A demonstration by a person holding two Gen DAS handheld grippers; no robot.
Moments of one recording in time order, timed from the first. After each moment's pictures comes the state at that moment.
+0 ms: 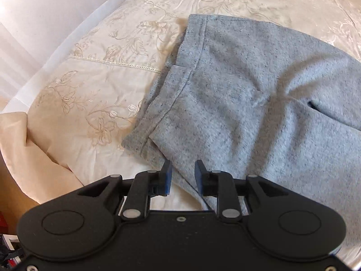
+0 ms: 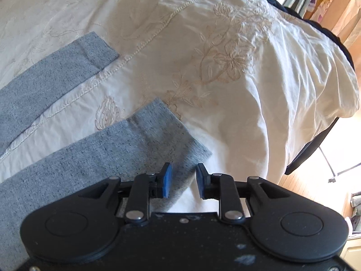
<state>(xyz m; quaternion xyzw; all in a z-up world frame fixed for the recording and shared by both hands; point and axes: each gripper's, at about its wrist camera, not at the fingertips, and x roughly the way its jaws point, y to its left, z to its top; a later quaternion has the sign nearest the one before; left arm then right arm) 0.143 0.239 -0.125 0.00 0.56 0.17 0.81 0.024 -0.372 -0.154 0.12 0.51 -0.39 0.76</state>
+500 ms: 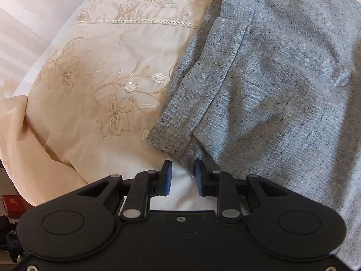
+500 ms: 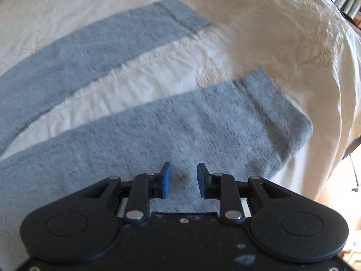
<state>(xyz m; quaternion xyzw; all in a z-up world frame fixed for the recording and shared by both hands) 0.153 0.296 -0.201 0.02 0.63 0.21 0.75 0.062 -0.301 -0.209 0.14 0.59 -0.31 0.73</state>
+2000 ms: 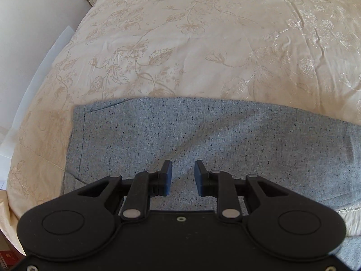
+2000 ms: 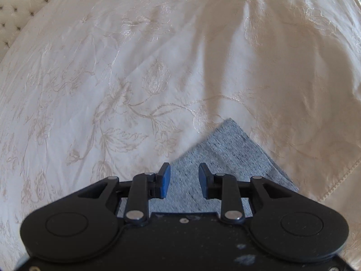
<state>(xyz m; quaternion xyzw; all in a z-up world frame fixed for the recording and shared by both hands) 0.311 0.039 -0.083 0.06 0.57 0.10 0.81 0.375 -0.464 -0.188 0.28 0.52 -0.25 0.77</state>
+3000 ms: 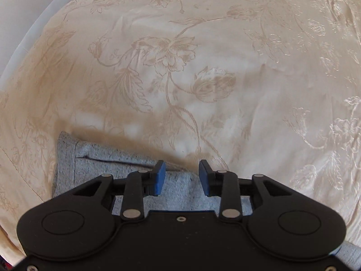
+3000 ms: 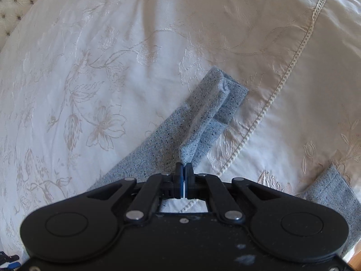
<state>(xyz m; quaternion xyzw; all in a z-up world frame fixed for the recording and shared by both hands) 0.476 0.164 -0.151 -0.06 0.64 0.15 0.75 0.242 -0.439 -0.203 0.35 0.53 -0.29 0.72</state>
